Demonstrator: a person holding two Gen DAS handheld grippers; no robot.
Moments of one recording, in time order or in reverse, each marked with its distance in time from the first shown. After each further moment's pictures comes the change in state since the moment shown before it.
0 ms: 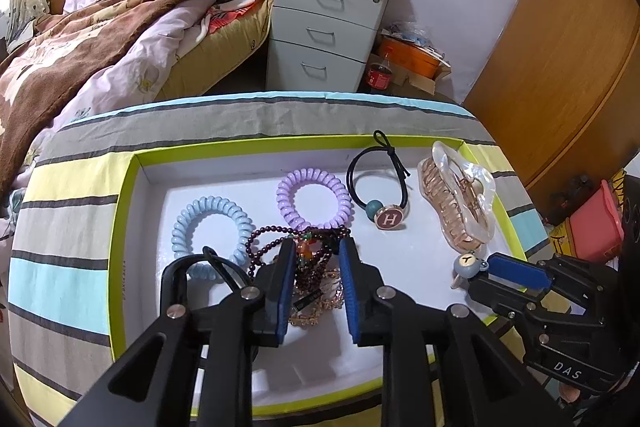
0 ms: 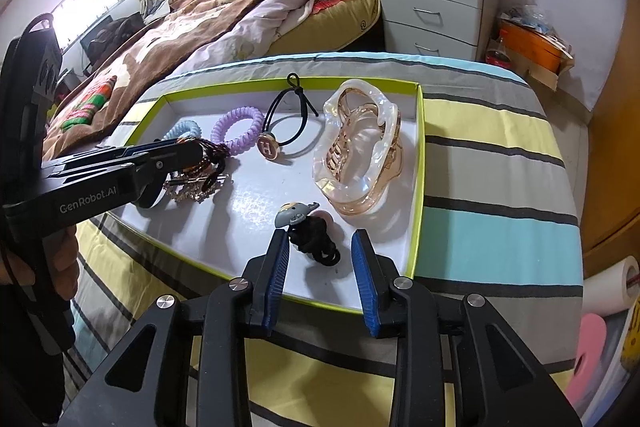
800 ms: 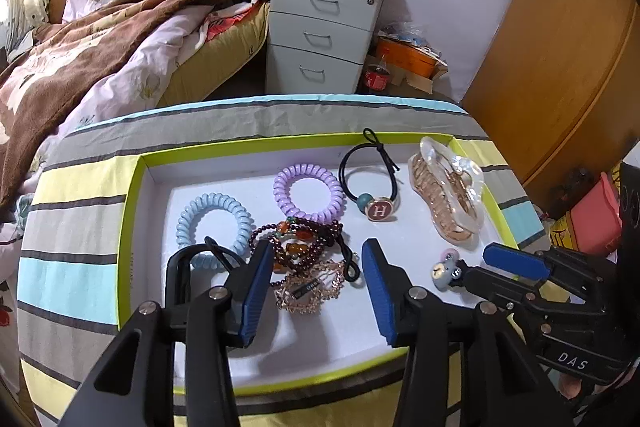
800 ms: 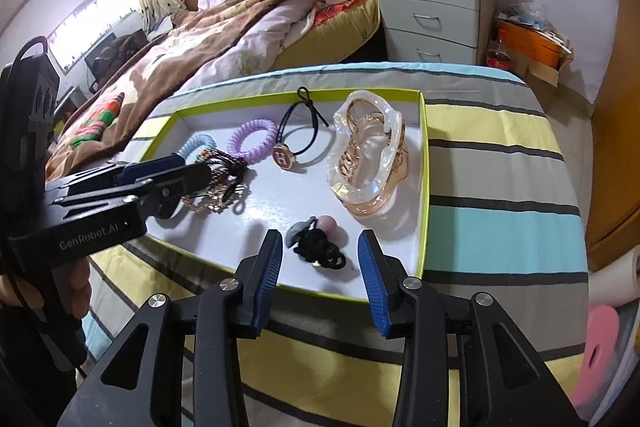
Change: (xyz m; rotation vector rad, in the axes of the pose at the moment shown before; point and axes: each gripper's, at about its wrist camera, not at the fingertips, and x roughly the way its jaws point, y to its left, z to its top) left arm -0.011 -0.005 -0.006 0.033 -0.016 0.011; right arm -0.015 0.004 -0.004 0.045 -0.047 0.040
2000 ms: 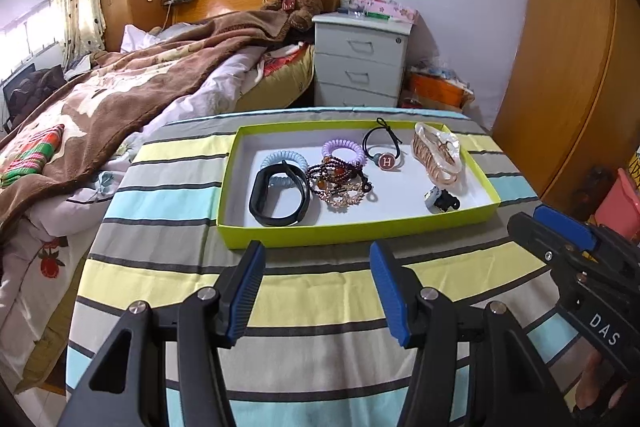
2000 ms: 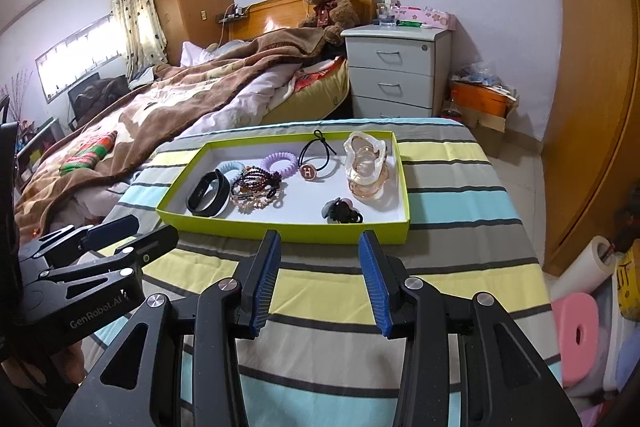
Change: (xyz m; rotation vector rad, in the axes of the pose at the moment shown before) left arm -0.095 -0.012 -0.088 -0.018 -0.181 0.184; right arm -0.080 0.062 -0.064 0.002 -0.273 -0.174
